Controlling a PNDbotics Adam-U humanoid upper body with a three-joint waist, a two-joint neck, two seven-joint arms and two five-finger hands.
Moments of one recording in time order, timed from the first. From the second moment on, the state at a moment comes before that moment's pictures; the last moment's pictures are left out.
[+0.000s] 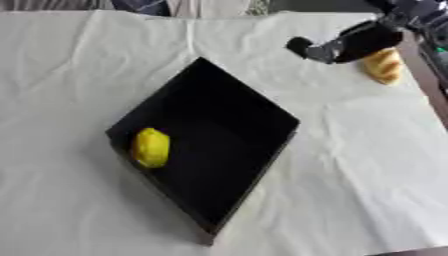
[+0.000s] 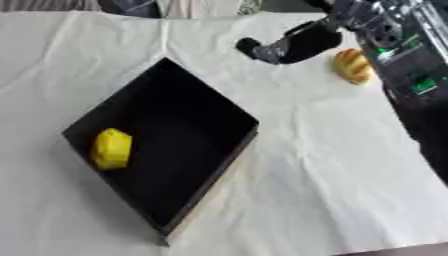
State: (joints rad) left arm -0.26 0.48 0.18 -1.98 -0.19 -0.19 0.54; right arm -0.70 -0.87 0.08 -1.63 0.47 -0.21 0.20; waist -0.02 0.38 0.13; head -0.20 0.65
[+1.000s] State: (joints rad) left arm -0.26 0.48 0.18 -1.98 -0.19 -0.19 0.54; right arm -0.70 -0.95 0.01 -1.13 0.61 -0.24 0.13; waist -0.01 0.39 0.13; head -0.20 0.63
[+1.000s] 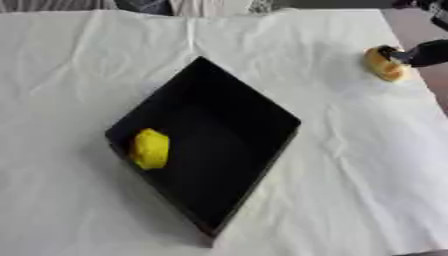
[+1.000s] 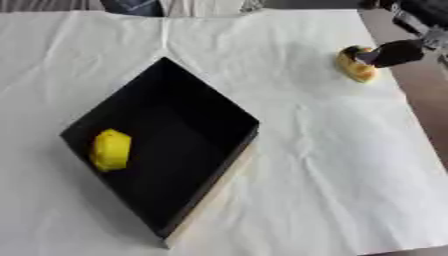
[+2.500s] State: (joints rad) left arm -0.27 0.47 0.18 -1.98 -0.19 -0.19 0.53; right arm -0.81 -0.88 0.01 -0.85 0.80 -0.17 0.15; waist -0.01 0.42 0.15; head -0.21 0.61
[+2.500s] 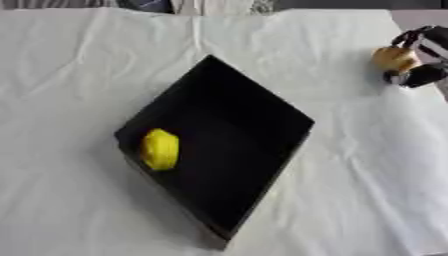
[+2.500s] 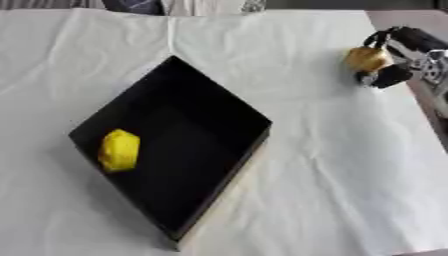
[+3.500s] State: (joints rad) left arm -0.27 0.46 0.18 -1.98 -0.19 -0.19 0.53; right arm -0.81 -0.88 0.02 -0.98 0.70 -0.17 0.12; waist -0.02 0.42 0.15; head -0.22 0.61
